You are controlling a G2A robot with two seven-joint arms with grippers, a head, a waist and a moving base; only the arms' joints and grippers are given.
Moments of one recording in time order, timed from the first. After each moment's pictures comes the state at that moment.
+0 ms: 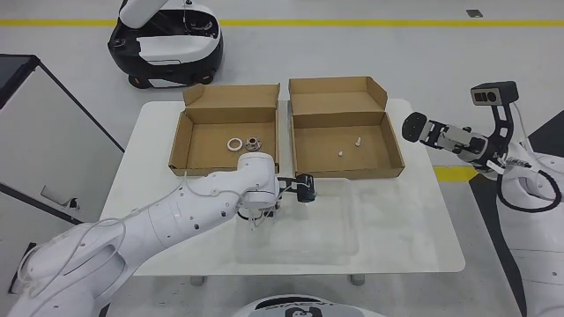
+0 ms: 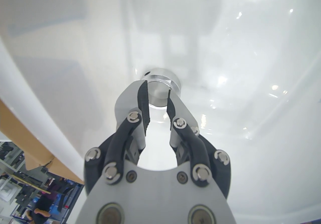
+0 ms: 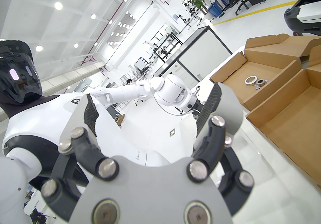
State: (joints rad) left arm 0.73 -1.15 -0.30 -1.59 0.89 -0.46 -1.36; right arm -1.43 -0.97 1.72 -1.59 0.74 -0.48 1.34
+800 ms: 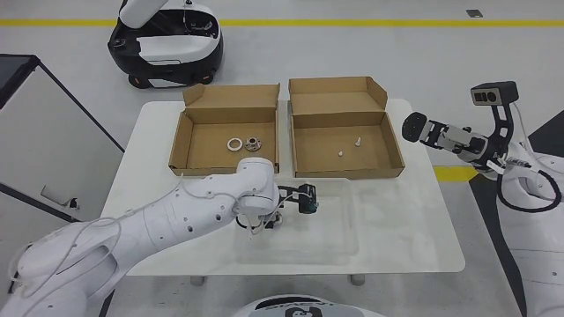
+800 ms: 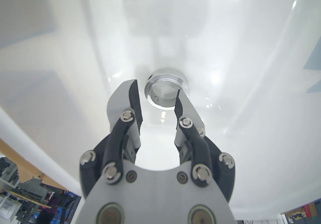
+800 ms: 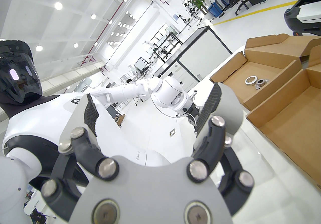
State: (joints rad) left arm 0.70 -1.11 -0.24 -1.66 0.76 -0.47 -1.35; right arm -1.43 -0.97 1.72 -1.59 0.74 -0.48 1.34
